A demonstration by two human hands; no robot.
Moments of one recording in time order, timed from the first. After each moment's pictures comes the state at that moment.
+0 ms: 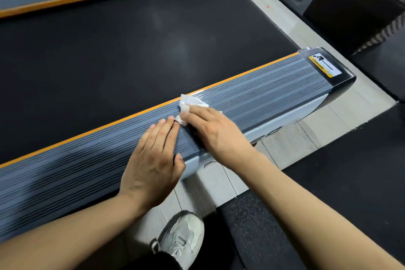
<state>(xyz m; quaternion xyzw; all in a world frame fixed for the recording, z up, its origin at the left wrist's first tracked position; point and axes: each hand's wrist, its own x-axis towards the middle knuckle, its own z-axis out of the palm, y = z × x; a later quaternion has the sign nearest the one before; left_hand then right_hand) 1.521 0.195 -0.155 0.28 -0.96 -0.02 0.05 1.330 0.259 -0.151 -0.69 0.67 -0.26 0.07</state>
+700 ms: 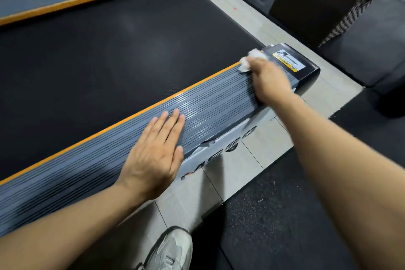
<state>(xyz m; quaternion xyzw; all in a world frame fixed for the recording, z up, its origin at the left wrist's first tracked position) 1.451 0.184 -0.165 0.17 -0.98 -0.05 0.06 1.122 0.276 -0.141 -0.43 0.88 -0.22 0.00</state>
